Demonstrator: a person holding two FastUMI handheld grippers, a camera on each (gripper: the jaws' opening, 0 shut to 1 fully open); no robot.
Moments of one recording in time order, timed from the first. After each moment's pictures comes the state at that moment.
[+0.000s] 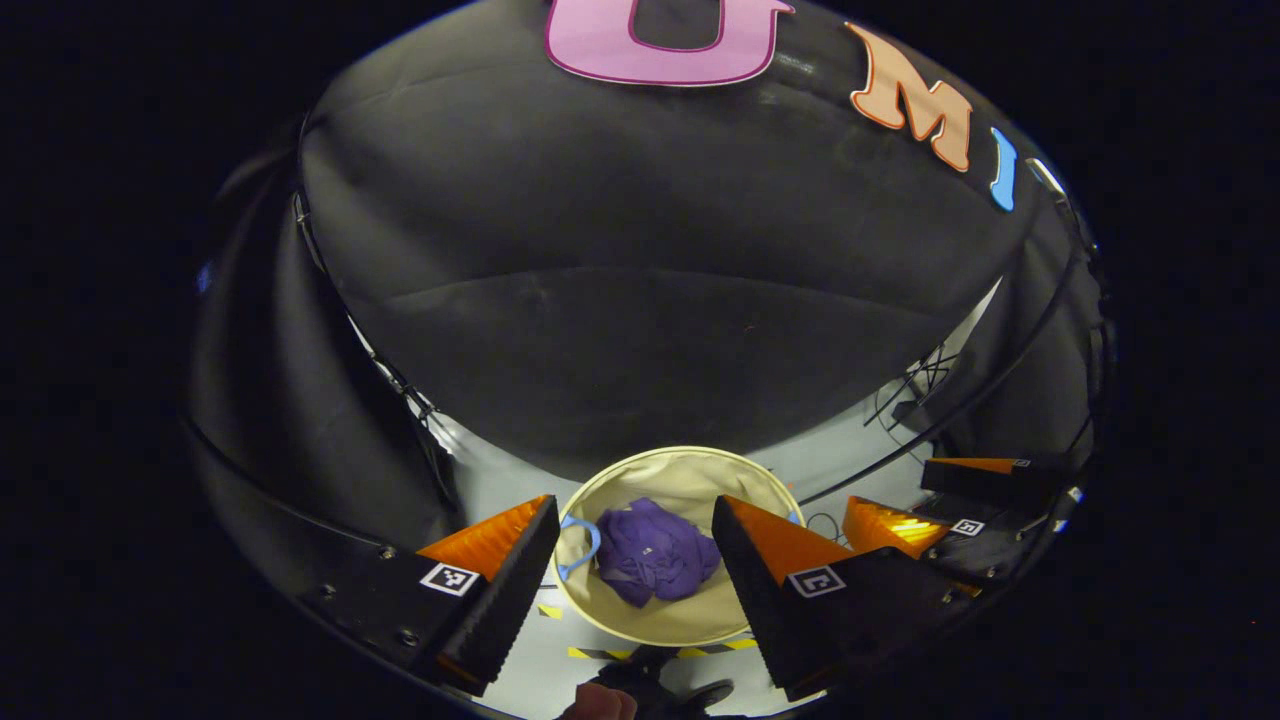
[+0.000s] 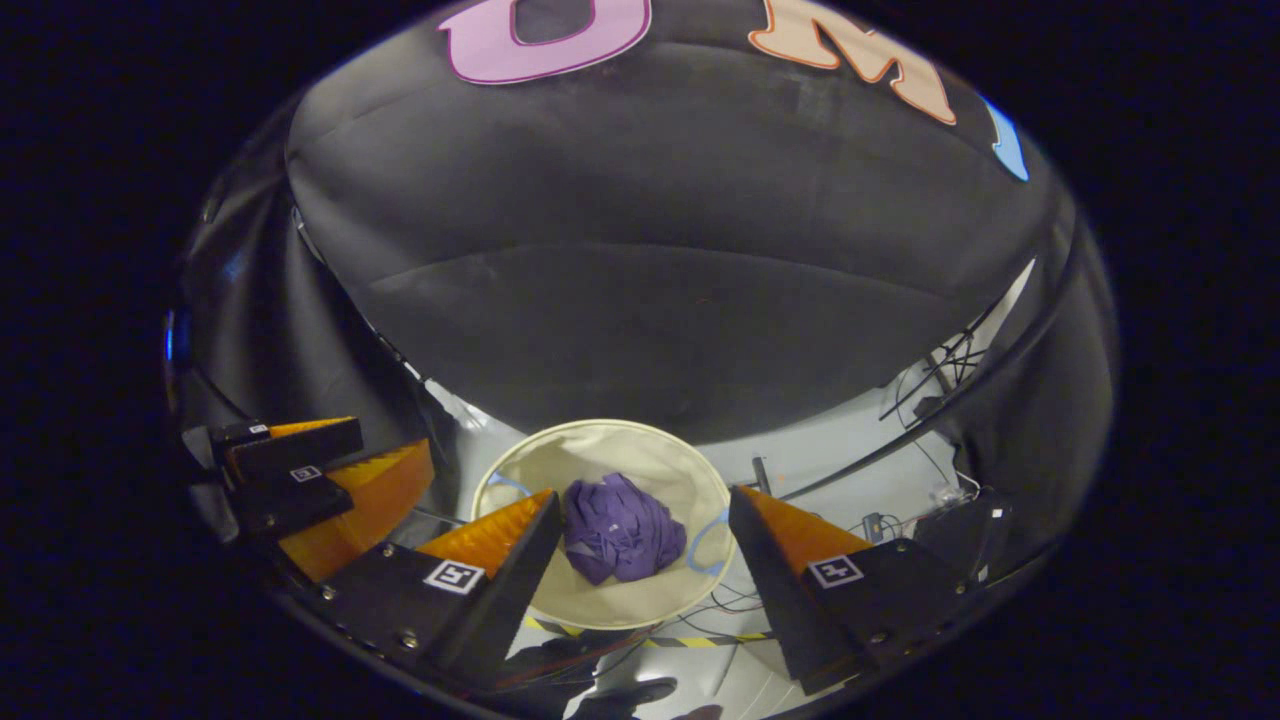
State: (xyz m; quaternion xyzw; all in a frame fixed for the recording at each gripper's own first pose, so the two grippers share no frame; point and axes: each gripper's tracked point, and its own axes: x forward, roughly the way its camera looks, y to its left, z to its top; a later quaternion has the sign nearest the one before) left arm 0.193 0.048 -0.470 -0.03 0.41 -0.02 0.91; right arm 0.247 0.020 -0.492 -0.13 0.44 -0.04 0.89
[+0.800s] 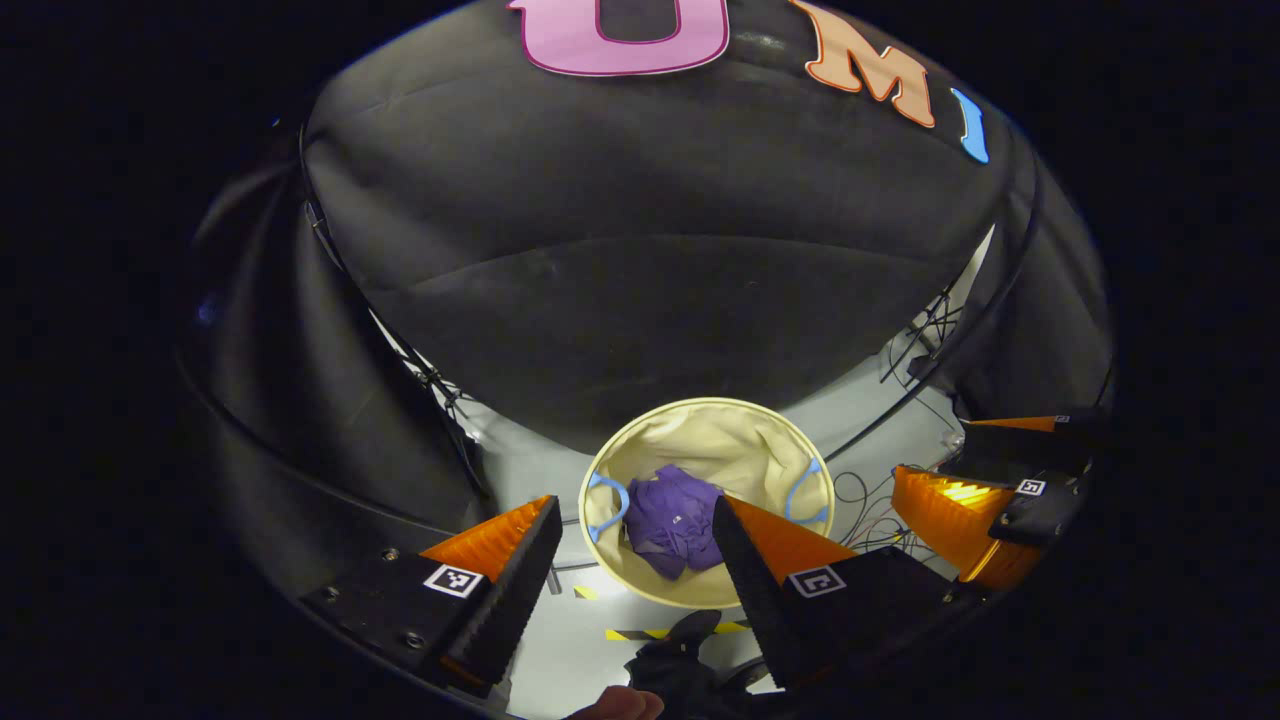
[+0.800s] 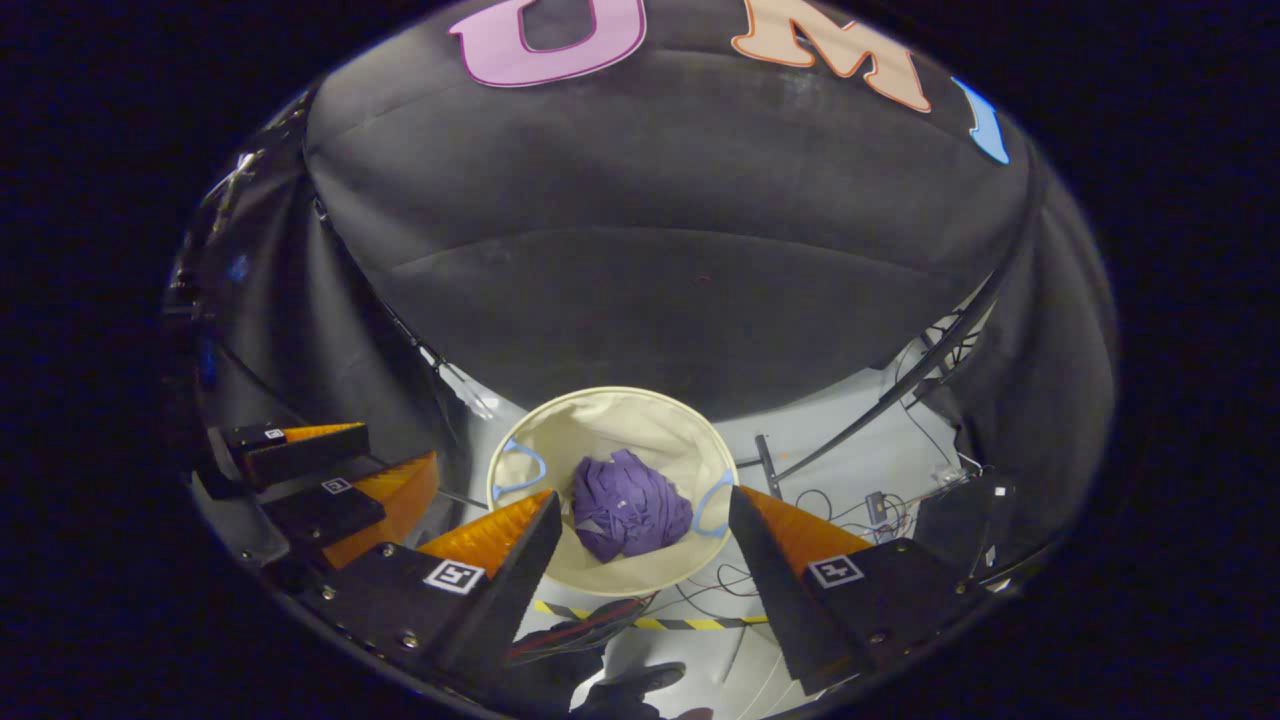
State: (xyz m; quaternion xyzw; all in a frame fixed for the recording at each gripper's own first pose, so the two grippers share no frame) left arm 0.120 0.054 -0.470 0.02 0.43 -0.02 0.90; right arm 0.175 0.020 -0.475 -0.13 0.45 -0.04 0.89
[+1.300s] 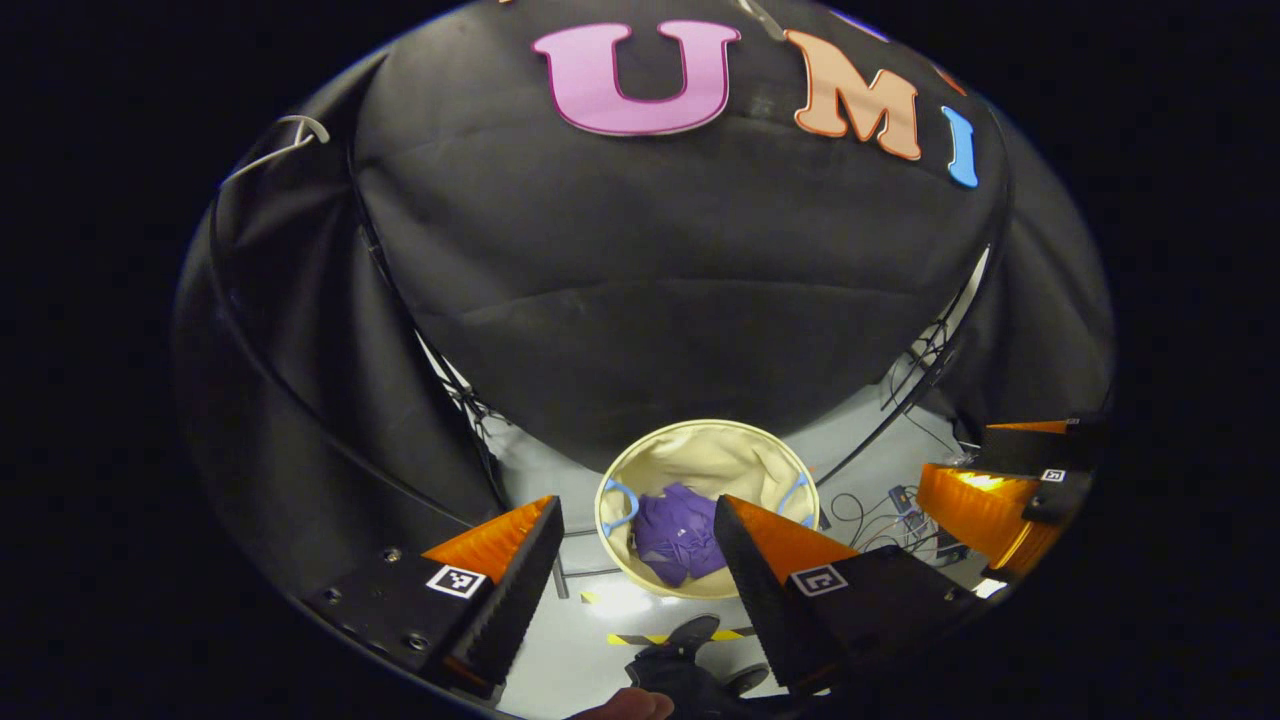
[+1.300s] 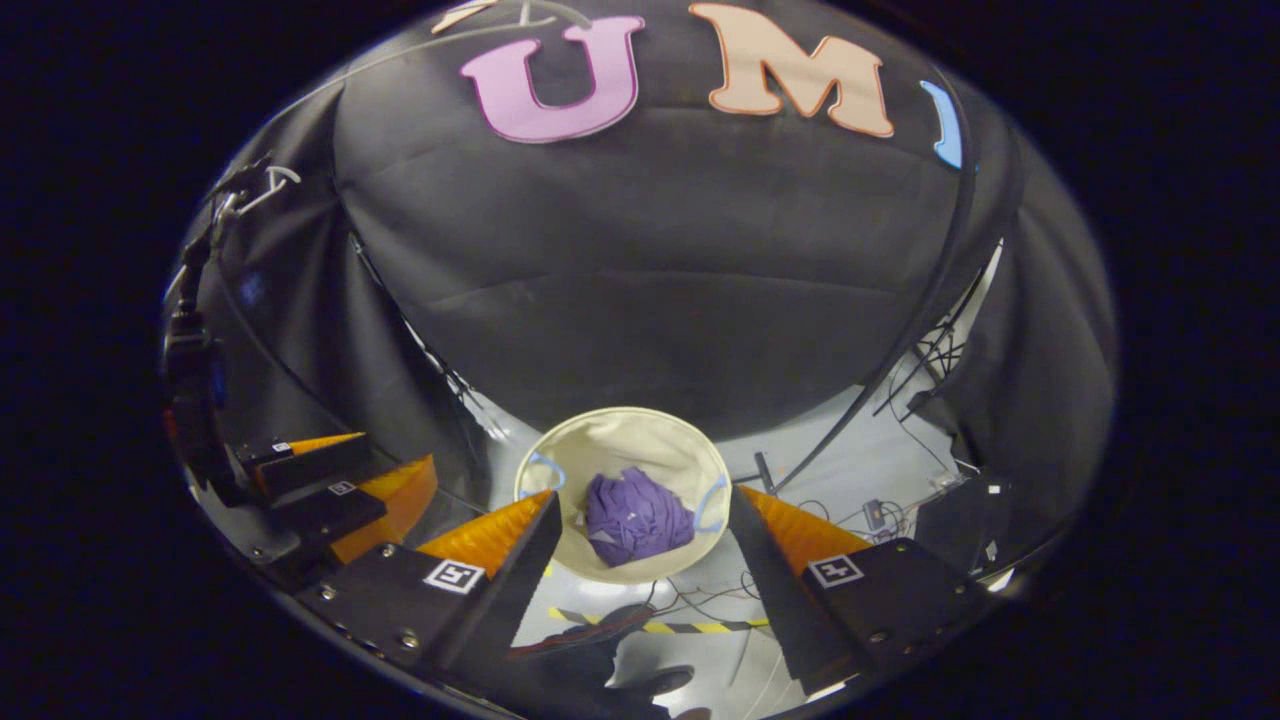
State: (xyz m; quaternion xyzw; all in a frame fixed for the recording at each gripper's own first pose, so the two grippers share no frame) left arm 0.073 0.056 -0.385 0.01 0.36 0.01 0.93; right arm 0.126 0.034 -0.388 -0.11 0.38 -0.02 0.92
